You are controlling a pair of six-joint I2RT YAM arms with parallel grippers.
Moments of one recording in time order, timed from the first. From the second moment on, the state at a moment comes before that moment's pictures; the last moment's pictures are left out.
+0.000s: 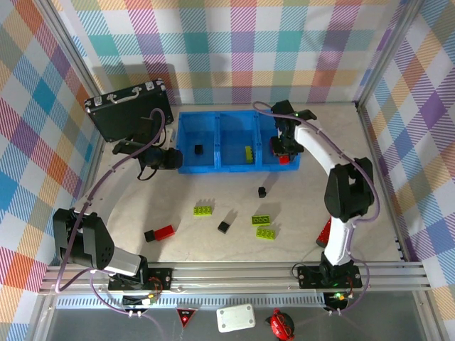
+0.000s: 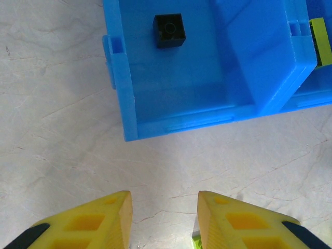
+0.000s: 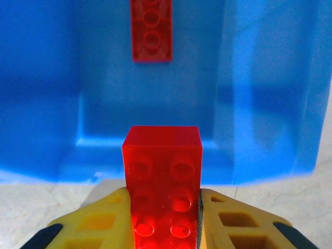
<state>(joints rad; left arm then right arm) -0.21 1.44 1.23 -0.79 0.13 -0.16 0.36 1.94 1.72 -1.08 0.15 0.23</state>
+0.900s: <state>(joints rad) -0.21 1.44 1.22 -0.79 0.12 -0.16 0.30 2.40 2.25 -1.18 0.25 0.10</state>
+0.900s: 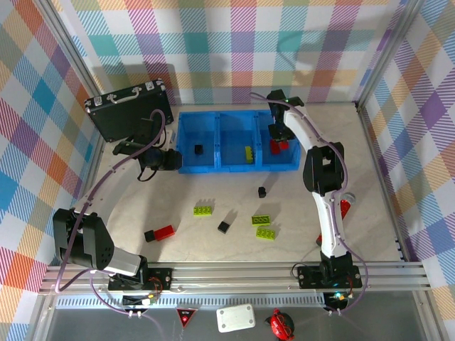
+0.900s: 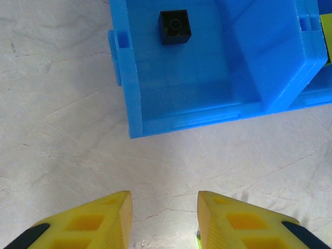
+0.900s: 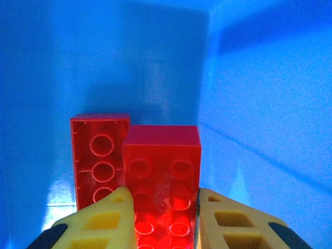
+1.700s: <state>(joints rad) -0.21 1.44 1.22 -0.79 0.11 -0.16 0.30 2.43 2.26 -1.19 0.25 0.10</state>
